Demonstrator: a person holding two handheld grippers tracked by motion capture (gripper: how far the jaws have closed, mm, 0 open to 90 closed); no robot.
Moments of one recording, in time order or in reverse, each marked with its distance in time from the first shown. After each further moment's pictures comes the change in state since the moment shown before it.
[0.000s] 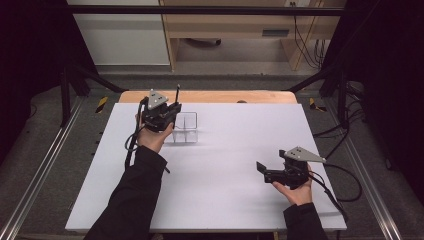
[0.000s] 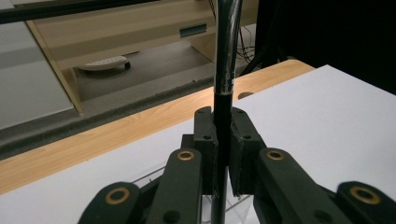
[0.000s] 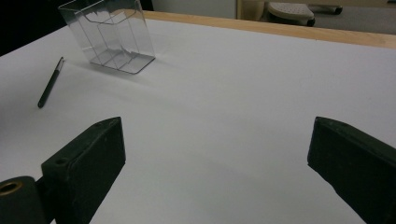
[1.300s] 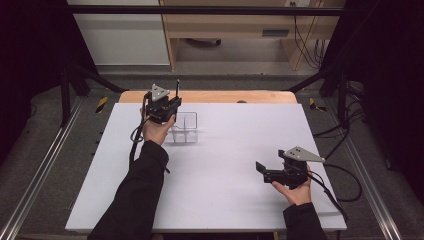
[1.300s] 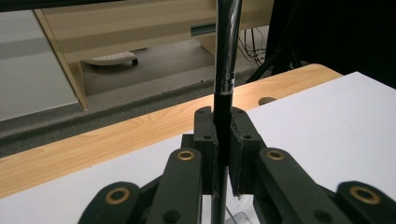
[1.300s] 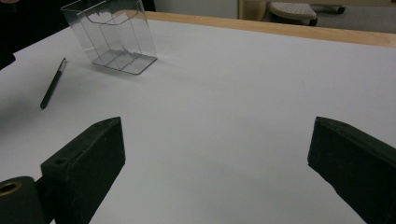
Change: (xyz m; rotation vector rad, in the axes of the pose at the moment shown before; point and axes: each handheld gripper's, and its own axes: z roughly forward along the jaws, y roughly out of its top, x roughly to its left) left arm 0.022 -0.008 0.042 0.001 0.030 -0.039; right arm 0.000 0.000 0.002 -0.003 0.007 0.003
